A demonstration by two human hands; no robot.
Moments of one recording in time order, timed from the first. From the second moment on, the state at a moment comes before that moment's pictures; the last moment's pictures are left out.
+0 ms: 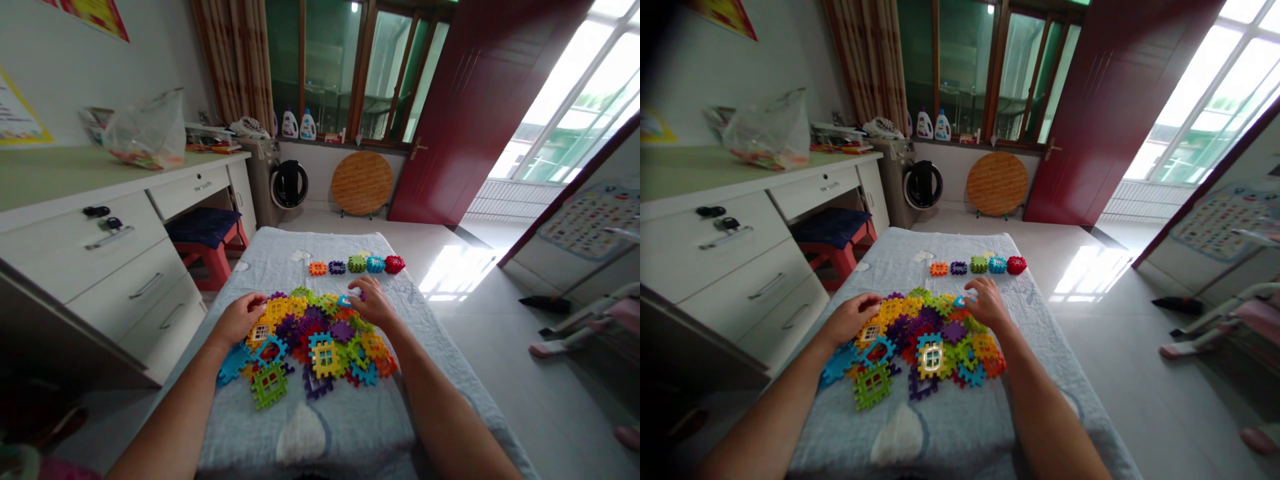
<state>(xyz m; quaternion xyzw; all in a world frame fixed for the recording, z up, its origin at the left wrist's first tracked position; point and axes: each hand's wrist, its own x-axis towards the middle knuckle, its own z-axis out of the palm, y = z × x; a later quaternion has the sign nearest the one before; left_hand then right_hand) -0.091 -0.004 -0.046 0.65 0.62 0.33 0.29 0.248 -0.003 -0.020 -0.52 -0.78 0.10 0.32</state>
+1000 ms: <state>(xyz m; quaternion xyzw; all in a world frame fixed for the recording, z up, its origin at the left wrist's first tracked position) -0.085 0.006 -0.043 0.61 0.62 0.35 0.35 0.236 0.014 -0.023 -0.46 -0.80 0.16 0.34</state>
